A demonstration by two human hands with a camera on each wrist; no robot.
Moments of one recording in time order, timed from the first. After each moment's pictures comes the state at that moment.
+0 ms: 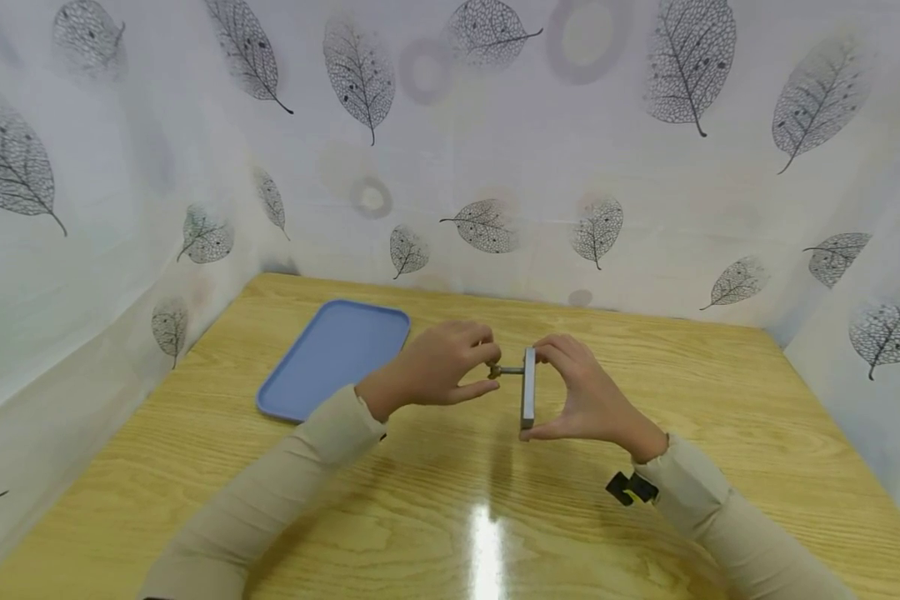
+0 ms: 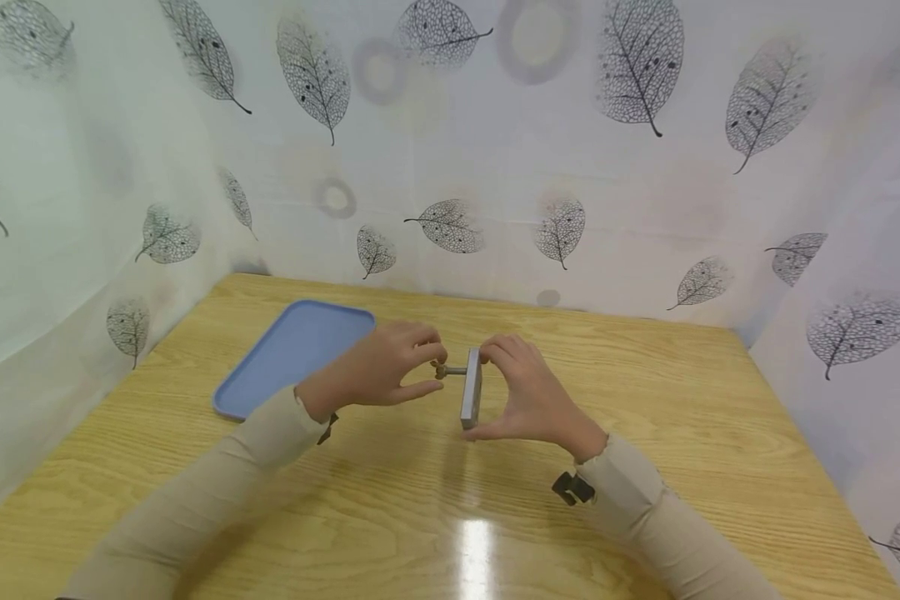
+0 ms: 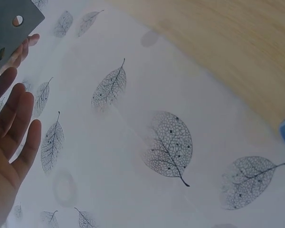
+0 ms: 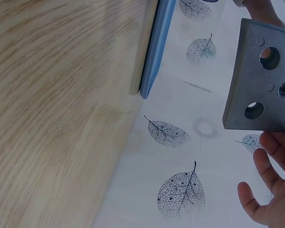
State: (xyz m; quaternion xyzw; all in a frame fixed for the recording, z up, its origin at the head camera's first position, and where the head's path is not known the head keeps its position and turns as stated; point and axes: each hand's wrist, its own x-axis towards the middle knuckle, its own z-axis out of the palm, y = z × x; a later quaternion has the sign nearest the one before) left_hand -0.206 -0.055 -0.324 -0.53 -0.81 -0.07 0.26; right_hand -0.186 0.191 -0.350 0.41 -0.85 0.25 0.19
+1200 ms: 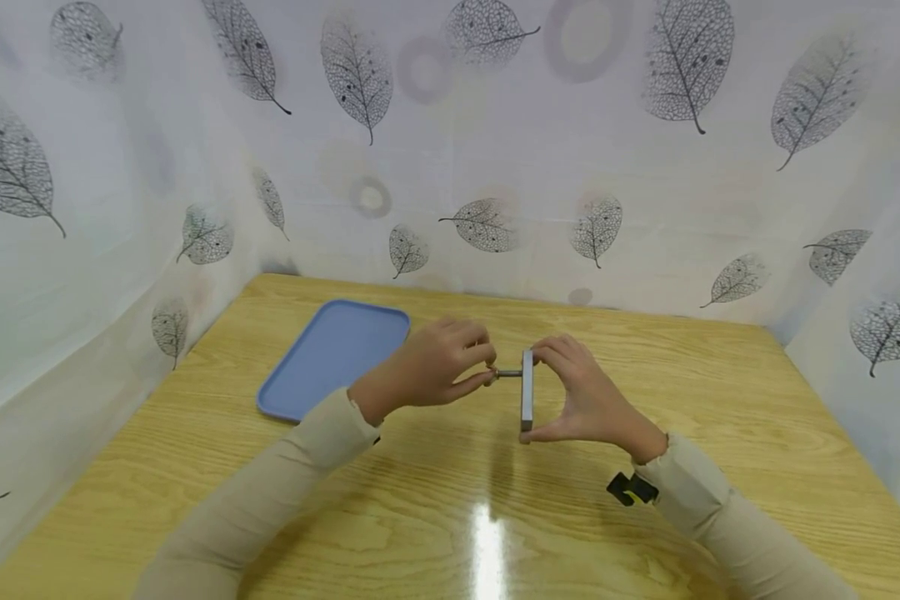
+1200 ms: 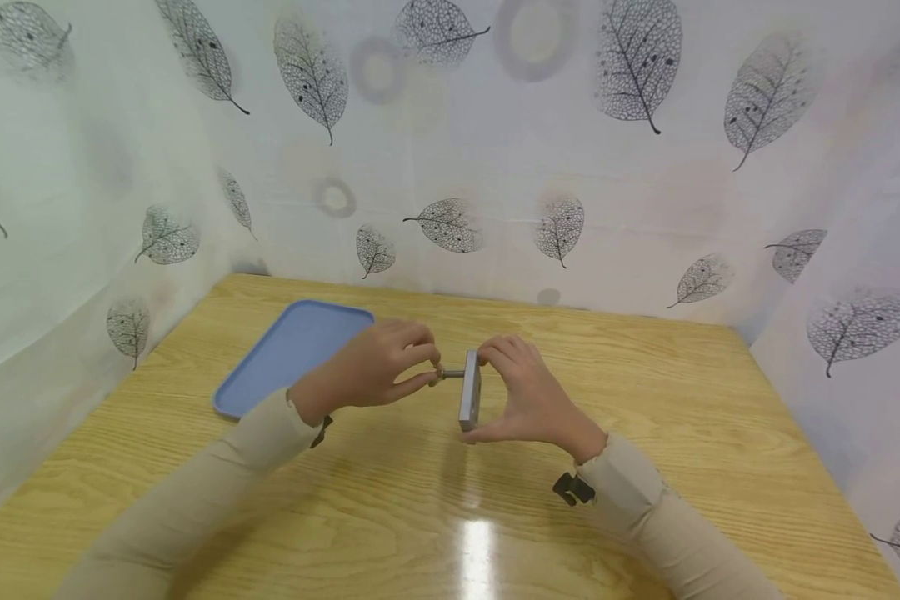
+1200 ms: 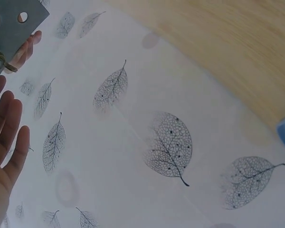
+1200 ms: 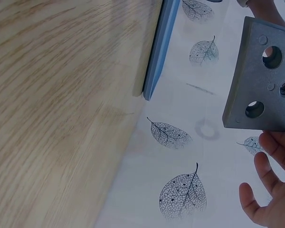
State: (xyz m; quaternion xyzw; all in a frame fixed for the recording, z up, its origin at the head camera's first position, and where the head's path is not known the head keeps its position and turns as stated) left_hand -0.202 -0.059 -0.321 -0.54 -0.78 -0.07 0.32; right_hand -0.185 0.191 -0.352 0.42 -0.85 0.26 0.19
